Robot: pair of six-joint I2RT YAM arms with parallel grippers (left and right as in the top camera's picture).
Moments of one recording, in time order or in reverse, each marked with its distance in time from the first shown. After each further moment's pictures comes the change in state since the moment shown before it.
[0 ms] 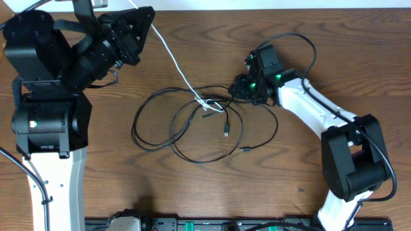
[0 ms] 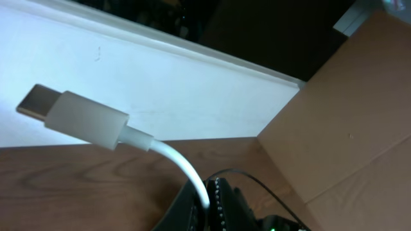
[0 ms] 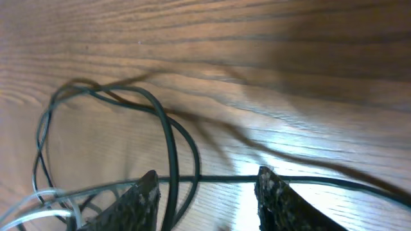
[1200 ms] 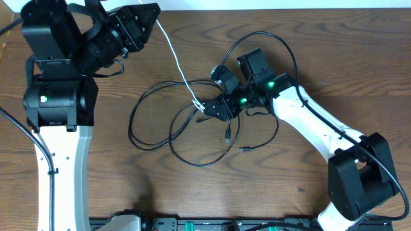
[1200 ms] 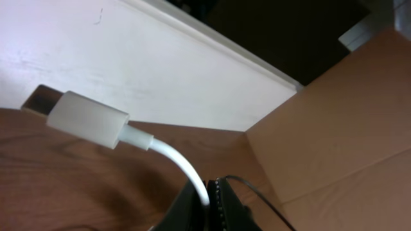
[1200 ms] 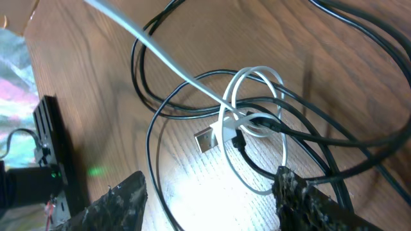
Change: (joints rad) left arm 0.001 0.093 0.002 0.023 0.028 -0.139; right arm 0.128 -0.118 0.000 -0.082 -0.316 -0.625
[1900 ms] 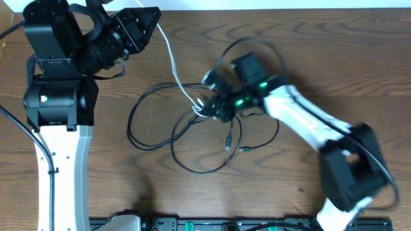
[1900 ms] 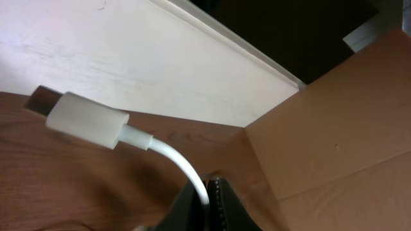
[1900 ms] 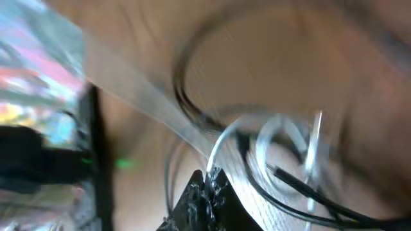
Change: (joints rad) left arm 0.000 0.002 0.000 -0.043 0.000 -0.011; right arm -0.014 0.043 0.001 0.064 -0.198 -0.064
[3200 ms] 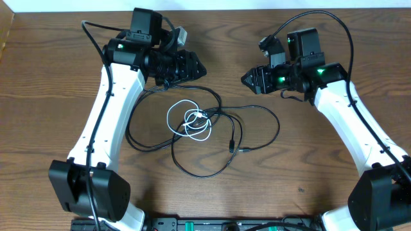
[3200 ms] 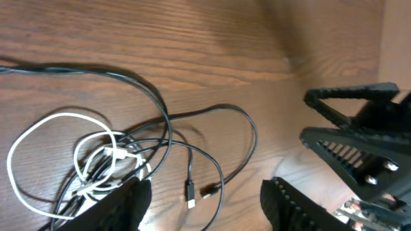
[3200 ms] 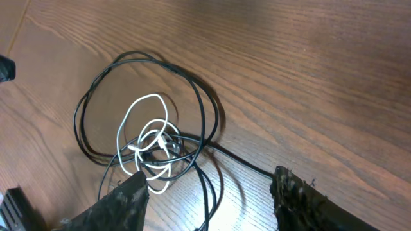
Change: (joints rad) left arm -0.206 0.370 0.002 -0.482 -0.163 0.259; right arm -0.233 -0.178 0.030 -0.134 0.344 0.220
